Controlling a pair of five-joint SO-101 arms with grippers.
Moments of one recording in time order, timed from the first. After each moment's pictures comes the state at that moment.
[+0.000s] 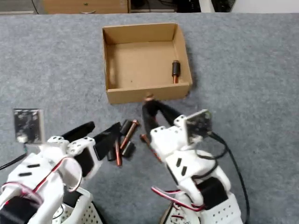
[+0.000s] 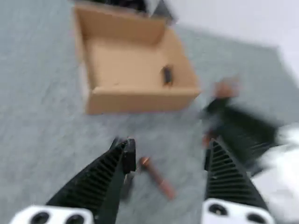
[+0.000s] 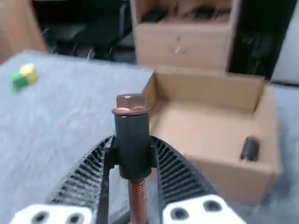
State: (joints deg) left arm 19.1 -83.3 40.4 83.1 15.4; right arm -27.8 -97.5 76.5 39.4 -12.8
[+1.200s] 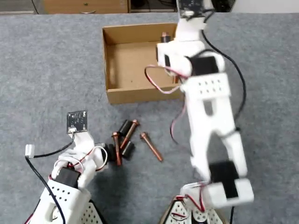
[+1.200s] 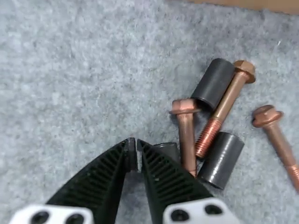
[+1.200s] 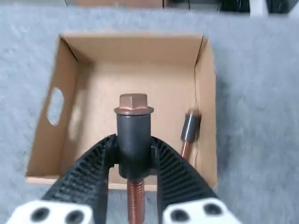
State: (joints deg) left arm 12.9 -82.7 96.1 46.5 13.1; right arm -14.1 0.5 -8.3 64.2 -12.8
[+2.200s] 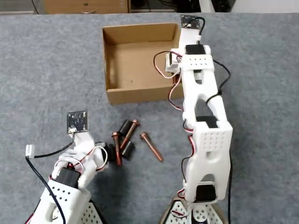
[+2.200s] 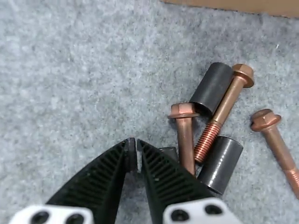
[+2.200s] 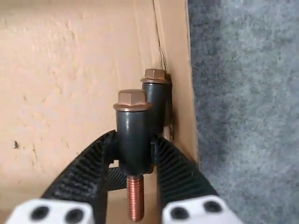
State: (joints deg) left arm 12.9 -82.7 96.5 45.1 13.1; right arm -6.9 39.4 -30.2 66.1 -14.7
